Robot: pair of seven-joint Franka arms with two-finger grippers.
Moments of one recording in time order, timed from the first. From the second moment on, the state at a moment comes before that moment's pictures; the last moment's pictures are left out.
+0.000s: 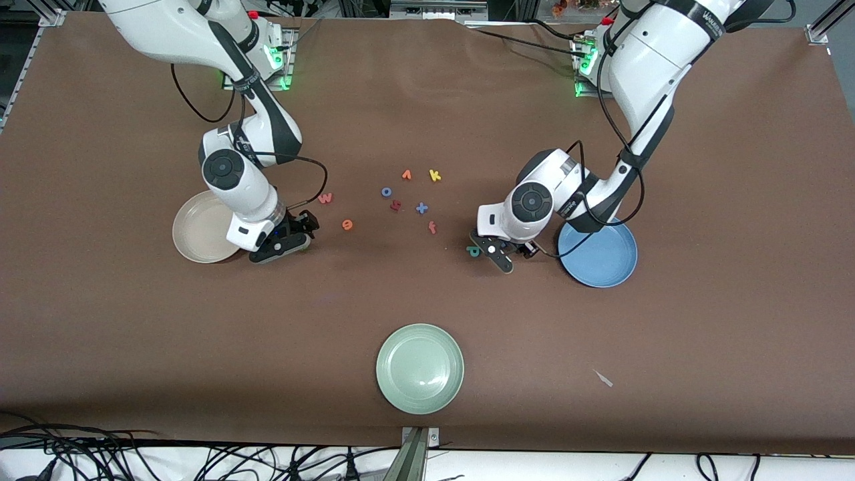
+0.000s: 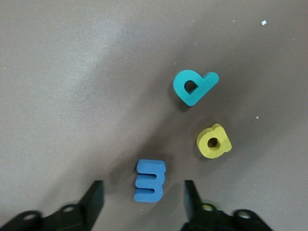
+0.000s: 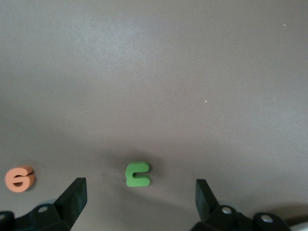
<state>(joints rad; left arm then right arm) -0.18 0.70 -0.39 -1.78 0.29 2.26 0.11 0.22 0.44 0.12 -2.13 -0.11 2.65 -0.01</state>
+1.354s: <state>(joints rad) -0.07 0.58 -0.39 -1.74 0.29 2.10 0.25 0.22 0.50 0.12 -2.13 -0.12 2.69 -0.02</state>
